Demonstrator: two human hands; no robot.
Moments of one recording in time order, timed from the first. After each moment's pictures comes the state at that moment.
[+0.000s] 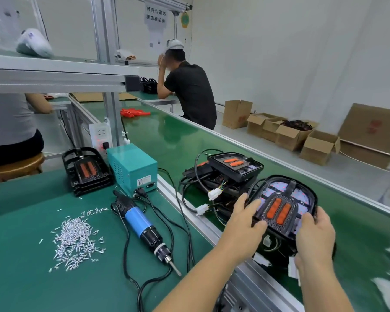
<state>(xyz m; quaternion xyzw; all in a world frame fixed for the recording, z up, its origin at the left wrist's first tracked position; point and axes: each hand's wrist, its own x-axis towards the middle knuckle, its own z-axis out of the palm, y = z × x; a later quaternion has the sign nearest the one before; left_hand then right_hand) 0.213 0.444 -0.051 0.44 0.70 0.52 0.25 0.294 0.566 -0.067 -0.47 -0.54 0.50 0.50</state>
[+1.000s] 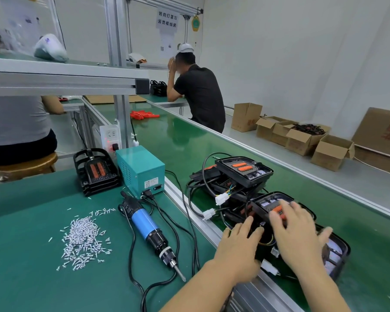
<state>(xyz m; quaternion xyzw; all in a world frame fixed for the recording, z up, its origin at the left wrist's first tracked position) 0.197 0.446 -0.091 0.55 0.81 0.16 0.10 0.278 0.552 -0.059 -0.44 -0.86 0.14 0.22</state>
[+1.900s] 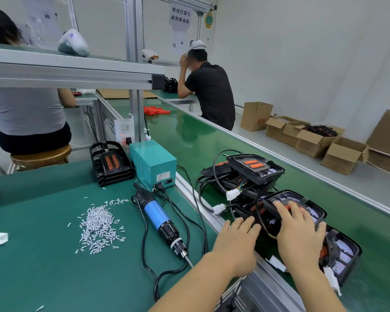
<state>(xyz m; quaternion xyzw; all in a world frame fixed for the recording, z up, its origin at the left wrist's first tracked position) 0.191 0.424 -0.085 0.54 0.83 0.12 0.09 0.269 0.541 -0.073 -0.44 -0.88 -0.05 0.15</state>
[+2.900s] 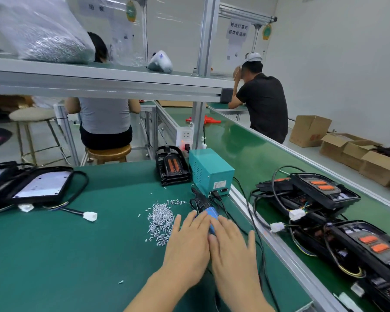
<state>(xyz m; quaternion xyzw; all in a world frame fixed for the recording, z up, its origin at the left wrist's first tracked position) 0.138 0.245 -0.071 0.28 0.95 0.16 -0.04 0.198 0.341 -0.071 -0.12 -0.97 0.17 0.10</state>
